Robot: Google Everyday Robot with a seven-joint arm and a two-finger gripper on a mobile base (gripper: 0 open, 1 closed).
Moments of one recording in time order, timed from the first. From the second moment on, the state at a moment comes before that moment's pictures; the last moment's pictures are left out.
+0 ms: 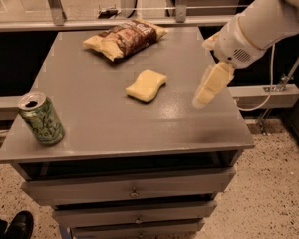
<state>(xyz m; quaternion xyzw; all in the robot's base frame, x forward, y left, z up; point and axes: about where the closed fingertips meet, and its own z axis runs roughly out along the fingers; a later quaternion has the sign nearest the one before) 0.555 -0.138 0.924 -0.59 0.75 0.08 0.28</state>
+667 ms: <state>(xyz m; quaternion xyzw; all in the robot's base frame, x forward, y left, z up) 0.613 -0.076 0.889 -0.57 0.73 0.18 0.34</state>
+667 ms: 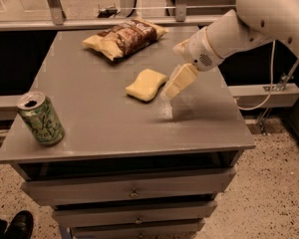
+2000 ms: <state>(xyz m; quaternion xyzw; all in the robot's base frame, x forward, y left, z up) 0.656 -0.020 0.840 -0.53 0.73 0.25 0.34</state>
